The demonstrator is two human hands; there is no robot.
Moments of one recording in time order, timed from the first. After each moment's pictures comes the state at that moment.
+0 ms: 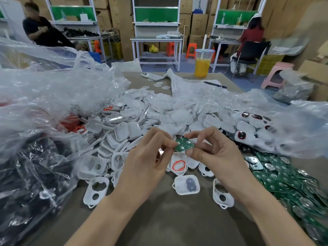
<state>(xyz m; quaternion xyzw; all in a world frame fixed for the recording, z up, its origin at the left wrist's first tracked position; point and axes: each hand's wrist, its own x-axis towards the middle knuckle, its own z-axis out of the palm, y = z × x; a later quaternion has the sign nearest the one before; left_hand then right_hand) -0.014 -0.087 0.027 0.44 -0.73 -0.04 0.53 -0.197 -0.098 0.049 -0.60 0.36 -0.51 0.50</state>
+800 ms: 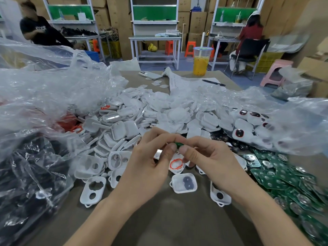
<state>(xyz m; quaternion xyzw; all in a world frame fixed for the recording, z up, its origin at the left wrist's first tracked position) -0.021 -0.077 0.037 0.43 -0.71 -0.20 0.52 -0.196 -0.097 0.042 -0.65 0.40 -0.44 0.48</state>
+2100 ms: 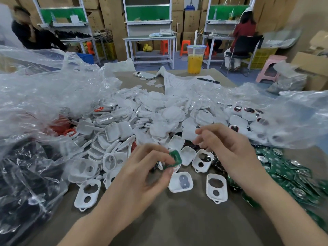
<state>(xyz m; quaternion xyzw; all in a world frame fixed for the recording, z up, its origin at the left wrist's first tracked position) -0.003 -0.054 0.026 0.42 -0.79 -0.11 0.42 -0.231 -0.090 0.051 -0.66 0.44 -0.49 0.36</state>
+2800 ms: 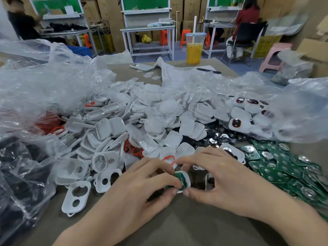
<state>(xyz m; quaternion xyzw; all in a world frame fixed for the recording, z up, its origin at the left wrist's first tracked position) -0.004 -0.055 0.022 0.41 -0.87 -0.08 0.25 -0.242 -0.086 0.029 -0.88 0.41 -0.16 0.15</state>
